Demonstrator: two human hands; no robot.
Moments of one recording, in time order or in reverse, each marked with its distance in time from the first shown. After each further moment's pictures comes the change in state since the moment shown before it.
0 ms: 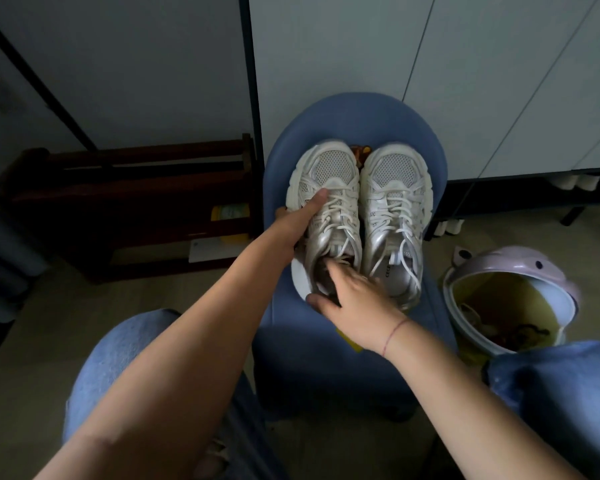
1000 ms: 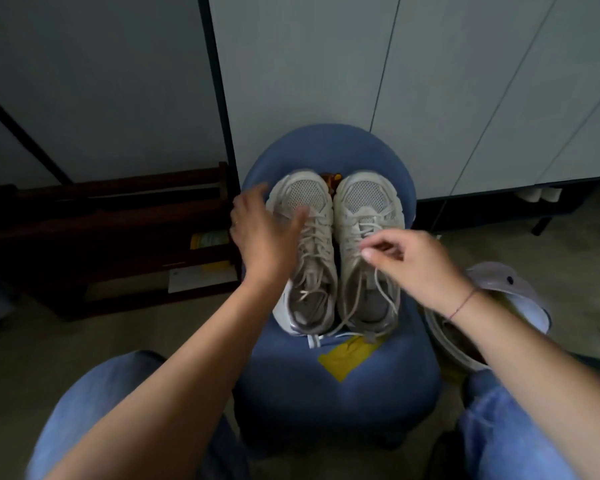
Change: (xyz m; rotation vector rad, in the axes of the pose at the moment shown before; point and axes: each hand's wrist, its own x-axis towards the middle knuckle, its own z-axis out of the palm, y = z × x) left_hand -0.028 0.011 0.016 0.584 0.524 0.785; right_hand 0.003 0.061 -0.093 0.348 0.357 -0.040
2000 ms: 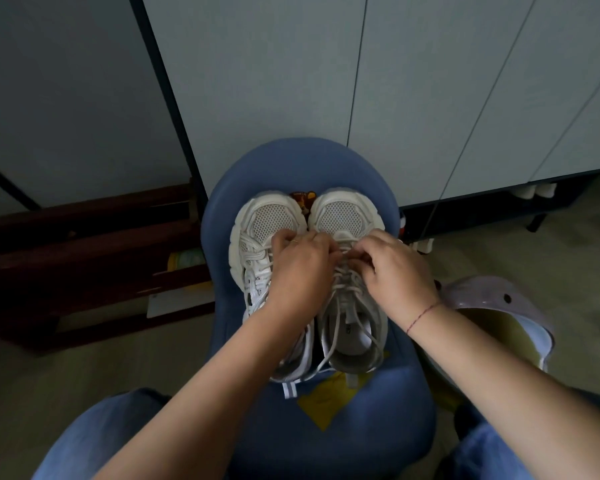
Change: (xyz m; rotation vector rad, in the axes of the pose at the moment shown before) left_hand -0.004 0.026 0.070 0.330 -0.333 0.537; right_hand 0.048 0.046 0.011 -0.411 0.232 -0.155
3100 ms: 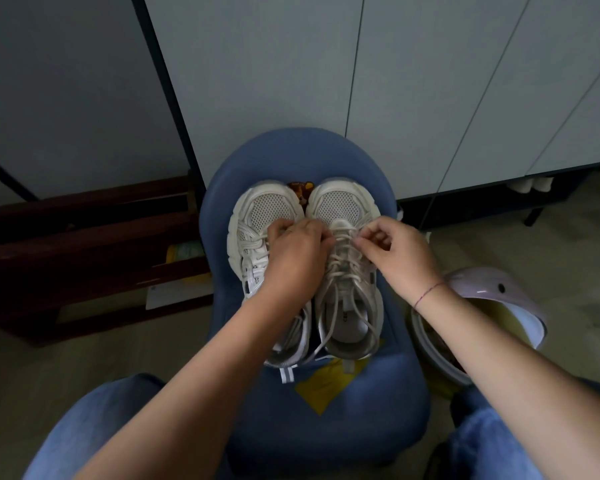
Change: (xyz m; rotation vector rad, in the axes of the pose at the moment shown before) left_hand 0.001 -0.002 -0.004 -0.085 -0.034 -0.076; right_hand 0.001 0.012 -0.003 0.468 0.005 0.285
